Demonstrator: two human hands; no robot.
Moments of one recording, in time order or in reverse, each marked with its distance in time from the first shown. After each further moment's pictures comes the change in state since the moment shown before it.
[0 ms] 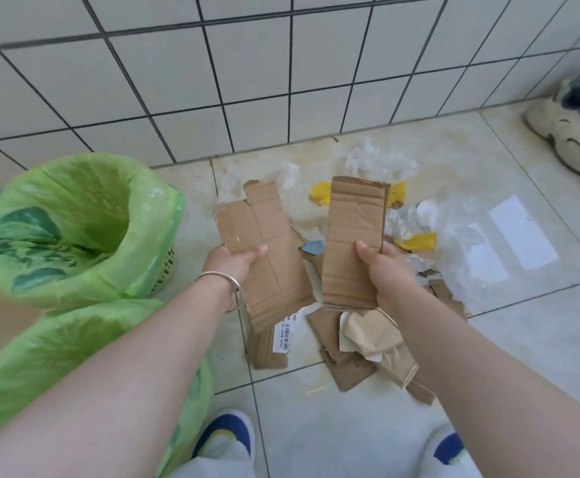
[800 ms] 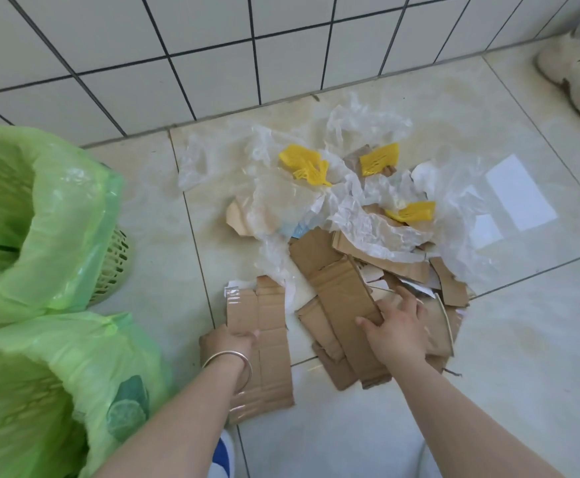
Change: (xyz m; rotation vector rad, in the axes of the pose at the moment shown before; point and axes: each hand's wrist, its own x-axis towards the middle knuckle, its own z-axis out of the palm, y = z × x) left_hand 0.020 -0.146 0.029 0.696 0.187 -0.320; right_hand 0.031 0.126 -0.050 -1.091 0.157 -0.058
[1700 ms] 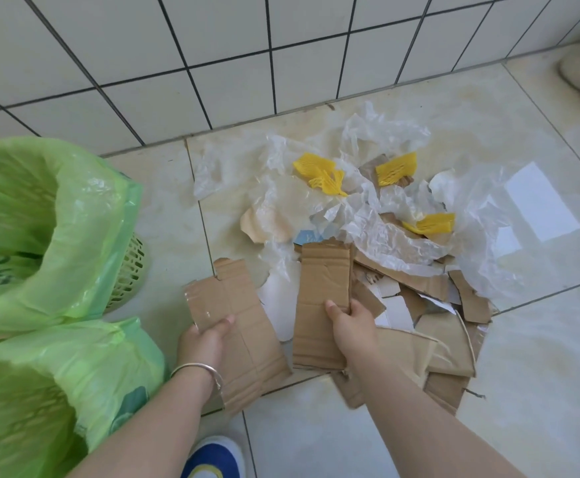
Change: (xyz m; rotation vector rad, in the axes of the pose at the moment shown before) left_hand 0.010 -0.005 -0.046 -0.688 0.010 -0.003; right_hand -0.004 -0.076 0.023 0.906 -0.211 0.123
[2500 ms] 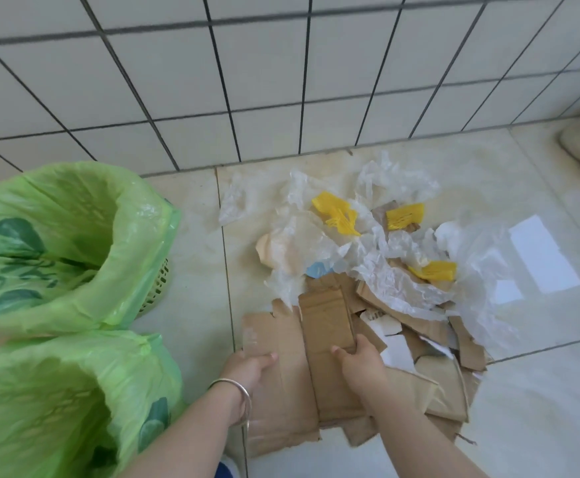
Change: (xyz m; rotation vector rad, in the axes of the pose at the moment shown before) left_hand -0.039 0.010 0.019 0.040 -0.257 -0.148; right_hand -0.021 -0.021 -0.015 -0.329 -0.087 -0.003
